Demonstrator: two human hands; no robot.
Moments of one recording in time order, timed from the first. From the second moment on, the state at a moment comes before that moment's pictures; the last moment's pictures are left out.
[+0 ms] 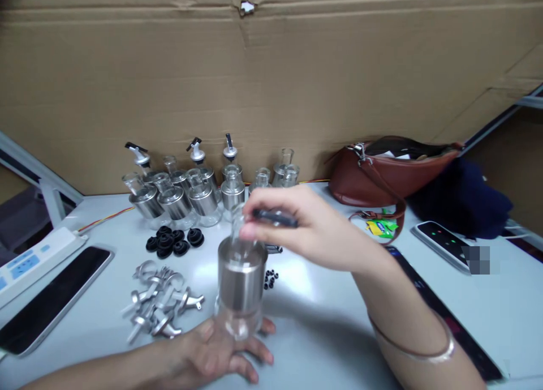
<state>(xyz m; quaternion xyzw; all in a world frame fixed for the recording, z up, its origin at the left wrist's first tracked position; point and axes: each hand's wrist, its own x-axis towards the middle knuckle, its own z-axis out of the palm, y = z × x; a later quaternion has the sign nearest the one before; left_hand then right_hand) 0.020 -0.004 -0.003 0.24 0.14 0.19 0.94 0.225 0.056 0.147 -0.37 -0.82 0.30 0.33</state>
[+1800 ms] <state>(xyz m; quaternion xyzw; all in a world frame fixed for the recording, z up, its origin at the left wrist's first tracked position) 0.024 -0.008 -0.002 0.21 0.23 0.24 0.92 0.176 0.025 0.042 -0.46 -0.80 0.29 0.24</state>
